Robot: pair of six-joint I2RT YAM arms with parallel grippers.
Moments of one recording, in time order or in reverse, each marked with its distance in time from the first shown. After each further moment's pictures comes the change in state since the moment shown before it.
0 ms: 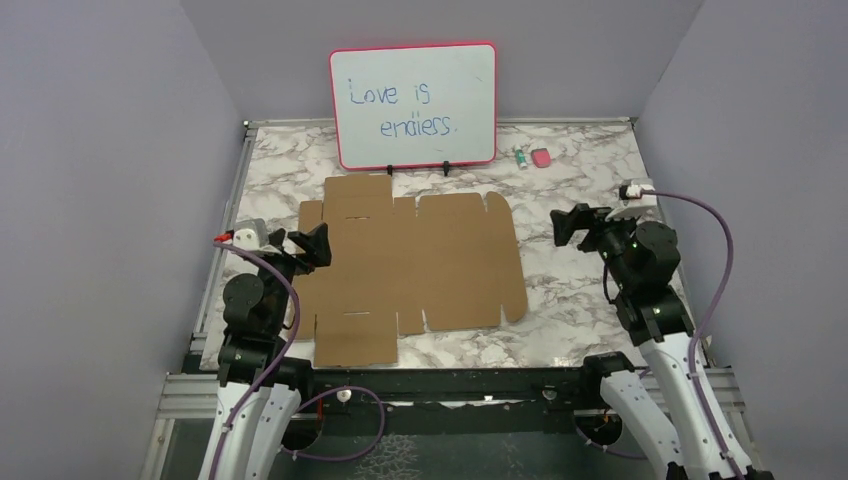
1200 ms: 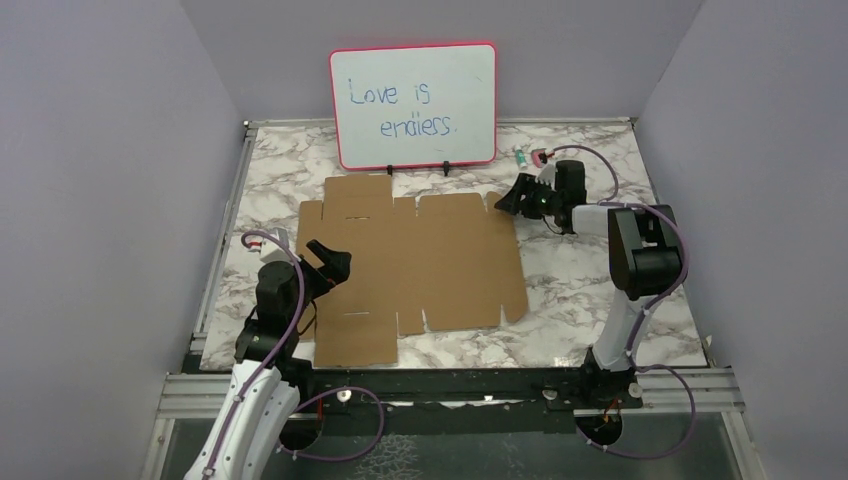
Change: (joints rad) left arm -0.027 0.135 -0.158 -0.143 0.075 -0.380; right arm -0.052 1.320 0.334 0.447 -0.519 0.211
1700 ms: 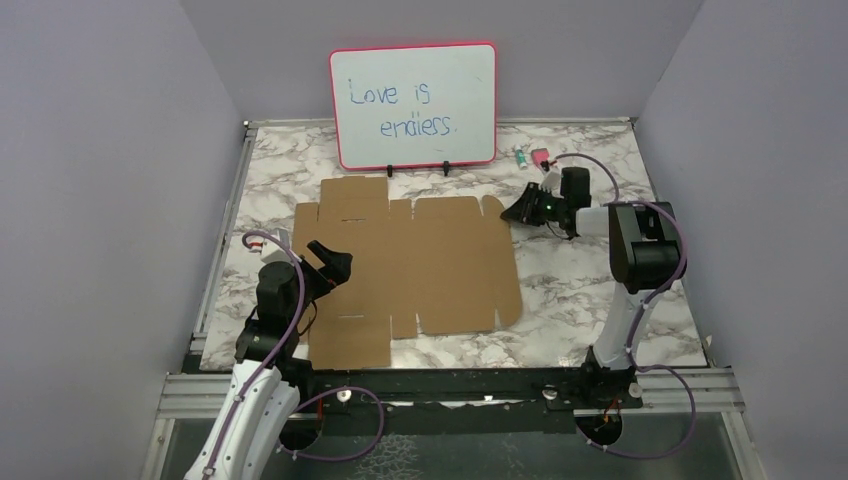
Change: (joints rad) left arm -0.001 0.000 -0.006 0.000 0.011 -0.007; right arm -0.049 0.072 0.006 0.012 -0.162 -0.005
